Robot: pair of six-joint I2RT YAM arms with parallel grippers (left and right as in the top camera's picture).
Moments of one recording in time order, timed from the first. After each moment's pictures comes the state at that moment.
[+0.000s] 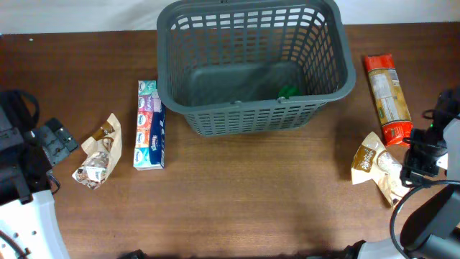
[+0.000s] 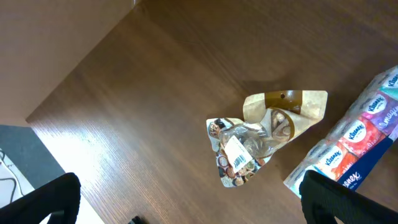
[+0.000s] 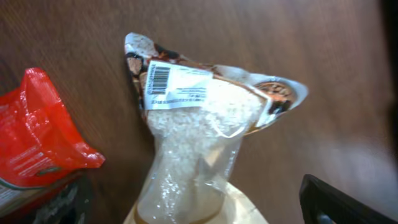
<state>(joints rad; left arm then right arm) 0.38 1.22 1.57 -1.34 -0.34 -0.25 -0.53 1.68 1.31 -1.24 0.14 1.50</state>
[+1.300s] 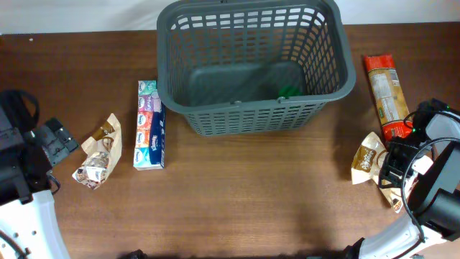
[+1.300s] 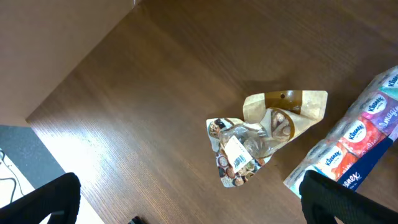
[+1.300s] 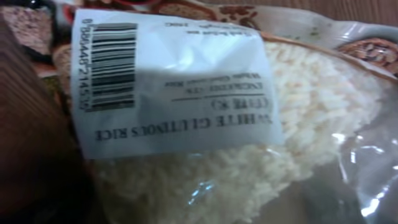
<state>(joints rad) 0.38 1.22 1.57 -1.34 -0.34 -0.25 -0.53 1.92 1.24 -1.07 0.01 1.59</state>
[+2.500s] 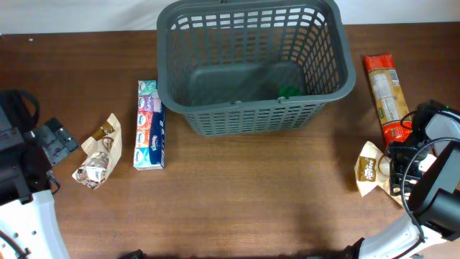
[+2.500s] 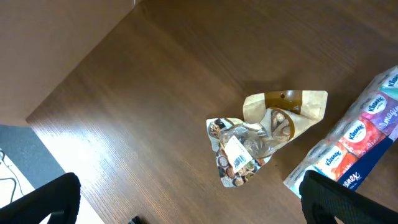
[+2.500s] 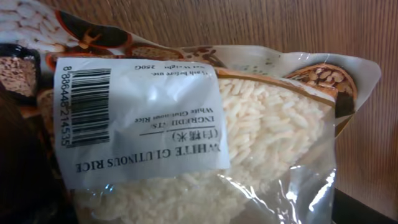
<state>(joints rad) 0.38 1.22 1.57 -1.34 -0.34 -0.25 -0.53 1.92 1.24 -1.11 0.14 1.36</state>
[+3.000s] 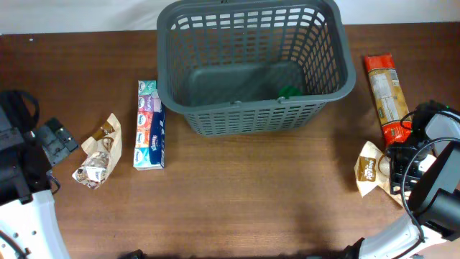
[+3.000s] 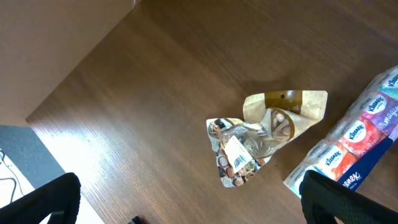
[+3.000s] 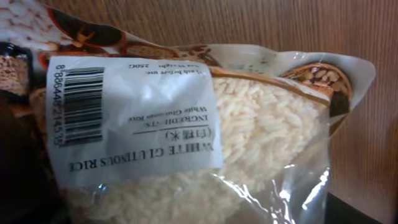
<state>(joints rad) 0.38 1.22 1.57 -1.34 -0.34 -0.25 -0.53 1.92 1.24 -1.12 0.14 1.36</state>
